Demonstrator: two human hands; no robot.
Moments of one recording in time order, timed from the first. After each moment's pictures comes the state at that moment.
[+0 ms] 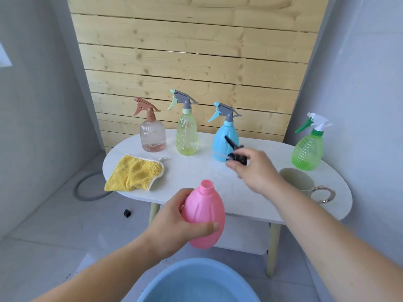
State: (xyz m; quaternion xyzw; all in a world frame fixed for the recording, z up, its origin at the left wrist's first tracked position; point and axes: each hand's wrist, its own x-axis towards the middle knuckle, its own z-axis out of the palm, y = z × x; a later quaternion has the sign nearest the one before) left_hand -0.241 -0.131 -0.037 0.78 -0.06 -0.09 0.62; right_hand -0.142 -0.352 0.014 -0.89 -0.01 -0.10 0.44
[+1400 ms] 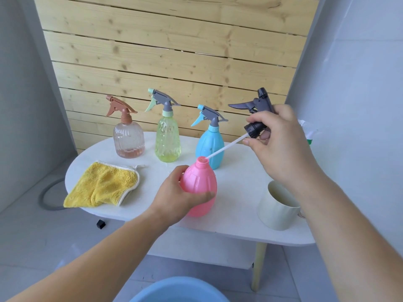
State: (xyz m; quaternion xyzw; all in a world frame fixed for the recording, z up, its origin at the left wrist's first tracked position) left_hand -0.134 -0.181 -0.035 0.79 -0.03 -0.02 0.61; right_hand -0.149 -0.387 0.091 -0.90 -0.09 -0.31 0.29
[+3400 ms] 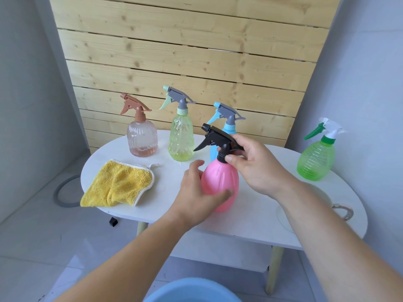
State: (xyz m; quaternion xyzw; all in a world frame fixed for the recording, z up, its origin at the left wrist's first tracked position) left_hand -0.126 -0.182 -0.045 0.80 -0.07 -0.02 0.60; right_hand -0.116 -0.343 0.041 -0.86 -0.16 -0.06 0.48
